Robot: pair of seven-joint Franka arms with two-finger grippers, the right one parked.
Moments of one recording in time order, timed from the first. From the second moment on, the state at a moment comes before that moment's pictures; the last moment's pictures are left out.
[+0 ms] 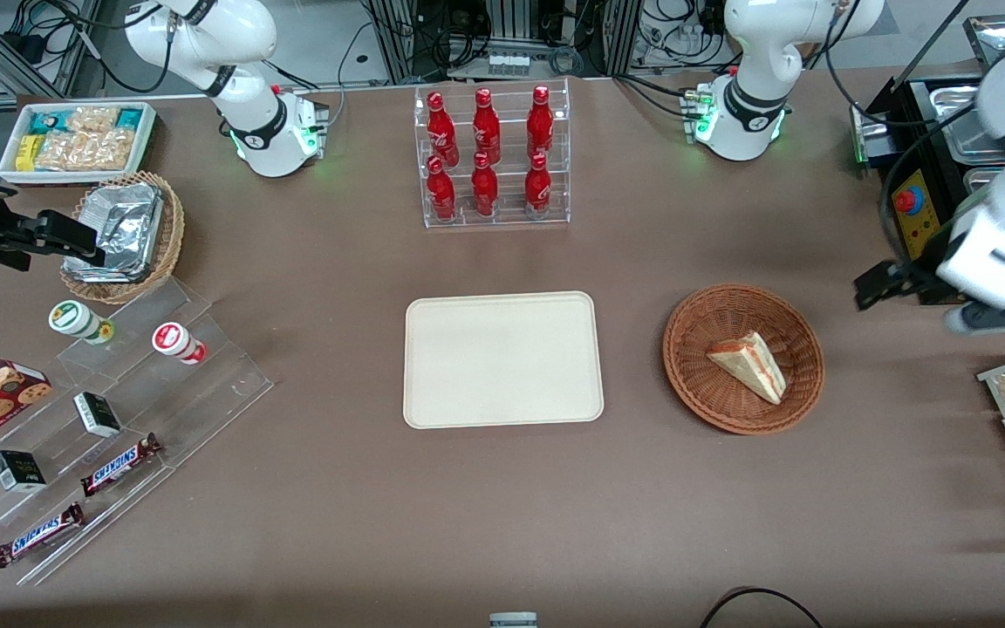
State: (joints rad) arm -0.03 0.03 -0.03 -1.82 0.01 1.88 -0.26
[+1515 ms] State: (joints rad) arm -0.03 0.26 -0.13 -2.26 0.01 2.62 -0.93
